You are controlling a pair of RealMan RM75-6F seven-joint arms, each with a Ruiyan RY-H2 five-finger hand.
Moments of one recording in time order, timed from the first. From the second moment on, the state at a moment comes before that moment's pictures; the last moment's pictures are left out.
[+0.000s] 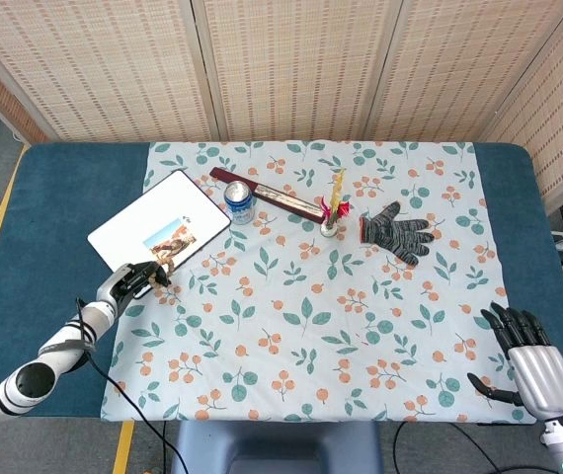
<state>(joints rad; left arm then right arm) -0.60 -1.28 -0.46 -1.52 0.60 0.34 -0.66 0.04 -1.02 -0.04 -1.78 -1.56 1.41 -0.15</state>
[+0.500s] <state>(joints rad) -0.61 -1.28 -0.44 -1.53 0.61 0.36 -0.66 0.04 -1.02 -0.04 -1.78 -1.57 1.42 -0.15</state>
